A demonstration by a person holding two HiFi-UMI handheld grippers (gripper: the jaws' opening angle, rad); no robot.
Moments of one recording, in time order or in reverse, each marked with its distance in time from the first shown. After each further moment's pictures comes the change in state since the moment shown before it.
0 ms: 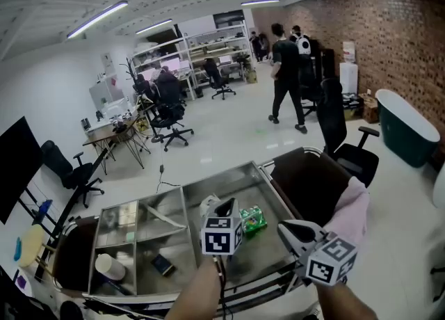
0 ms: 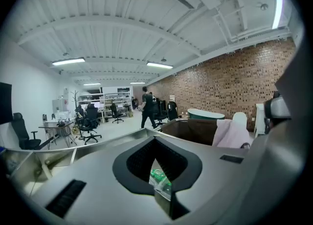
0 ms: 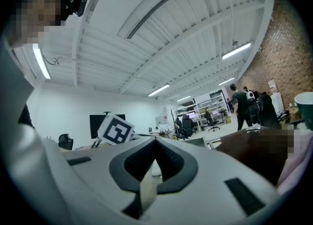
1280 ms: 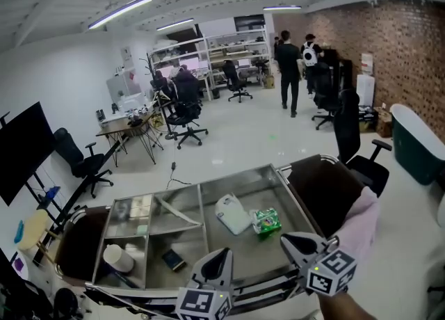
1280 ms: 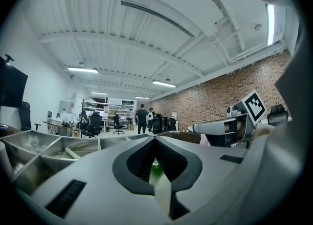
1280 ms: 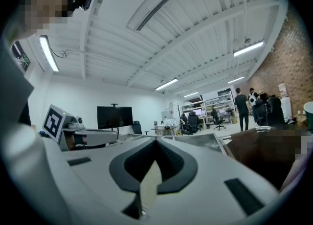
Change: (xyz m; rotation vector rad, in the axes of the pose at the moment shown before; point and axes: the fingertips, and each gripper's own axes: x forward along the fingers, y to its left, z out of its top) left arm -0.185 -0.018 -0.030 -0.073 -0.193 0.025; right arm 0.016 0.039 -0.023 -0.079 0.075 0.068
